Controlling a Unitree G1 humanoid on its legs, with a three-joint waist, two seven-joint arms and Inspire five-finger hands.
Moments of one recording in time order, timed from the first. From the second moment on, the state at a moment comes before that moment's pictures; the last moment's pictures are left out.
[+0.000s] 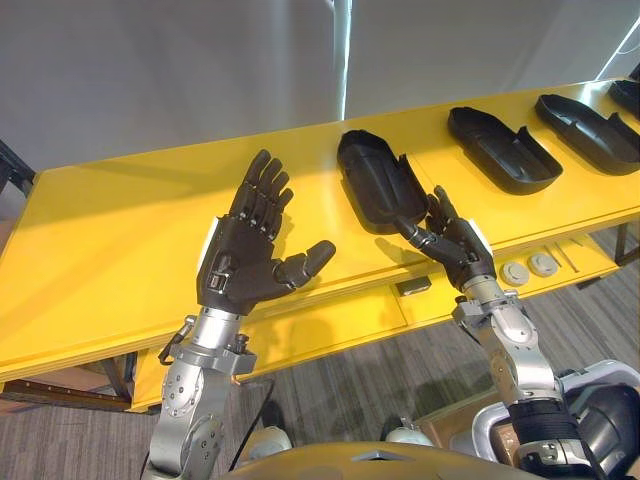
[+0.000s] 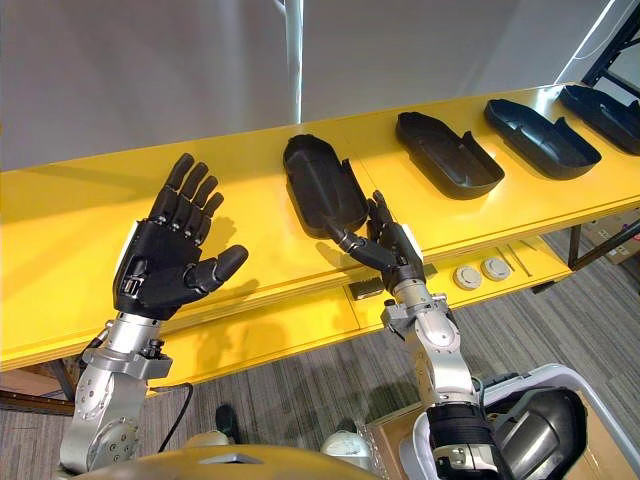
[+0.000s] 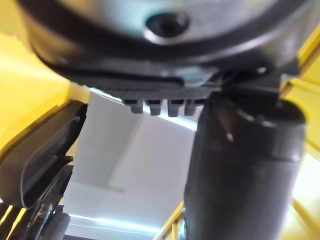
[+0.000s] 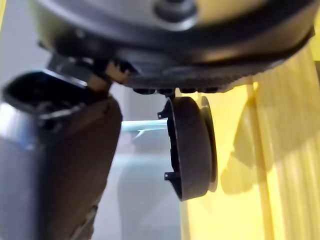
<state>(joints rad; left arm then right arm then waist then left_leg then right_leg) 0.31 0.20 -0.15 -0.44 -0.53 -0.28 -0.21 -0.06 -0.32 -0.03 0.15 0.32 -0.12 0.19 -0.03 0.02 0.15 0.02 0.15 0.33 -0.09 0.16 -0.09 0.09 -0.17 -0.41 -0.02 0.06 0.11</state>
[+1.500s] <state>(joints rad) 0.32 0.20 -0.19 -0.44 -0.53 -0.28 -0.13 0.15 -0.27 0.01 -0.37 0.06 -0.31 0.07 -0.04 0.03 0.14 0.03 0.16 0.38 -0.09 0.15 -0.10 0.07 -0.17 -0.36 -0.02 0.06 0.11</state>
